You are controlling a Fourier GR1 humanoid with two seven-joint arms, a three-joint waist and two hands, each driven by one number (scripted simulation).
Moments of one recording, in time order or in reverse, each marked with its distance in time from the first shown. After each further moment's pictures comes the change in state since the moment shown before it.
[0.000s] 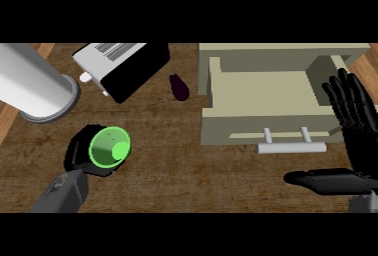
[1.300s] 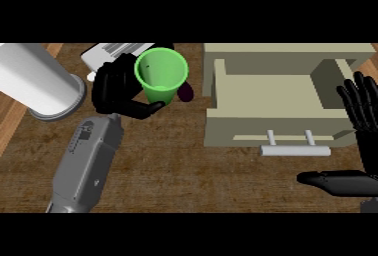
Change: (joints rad) left arm -0.181 -0.173 -0.138 -0.632 0.054 0.298 0.339; right arm 0.027 -0.021 -0.062 0.008 -0.032 0.017 -0.006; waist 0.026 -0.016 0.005
